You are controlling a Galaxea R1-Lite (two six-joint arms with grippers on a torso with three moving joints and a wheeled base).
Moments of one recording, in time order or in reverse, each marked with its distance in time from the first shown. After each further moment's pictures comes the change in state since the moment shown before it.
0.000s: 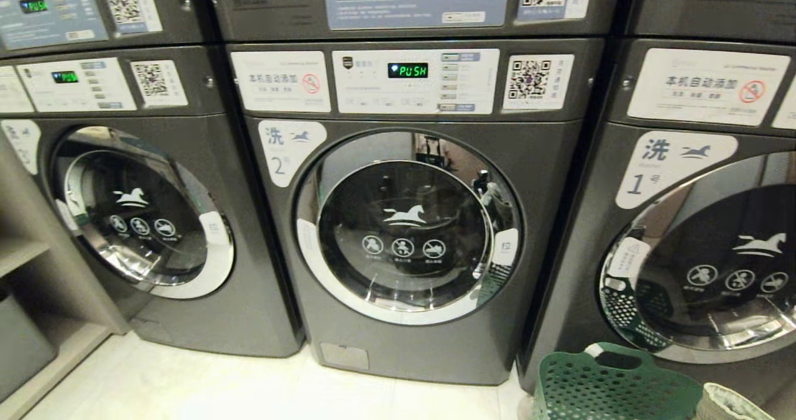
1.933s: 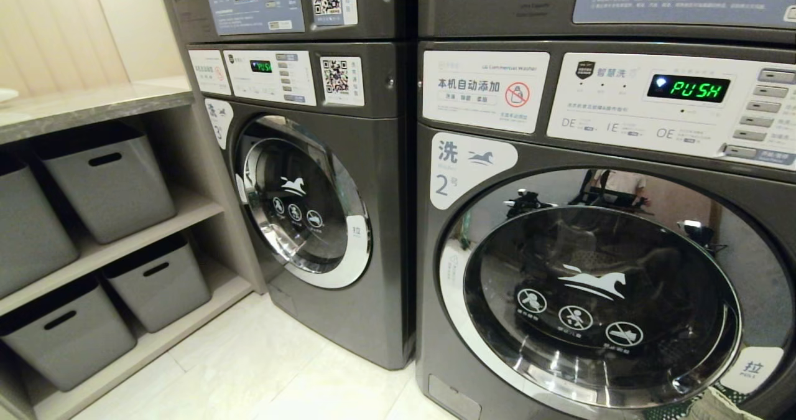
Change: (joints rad) left arm 0.000 0.000 0.000 0.000 -0.001 0.010; right arm 0.000 0.000 0.000 0.000 0.006 0.001
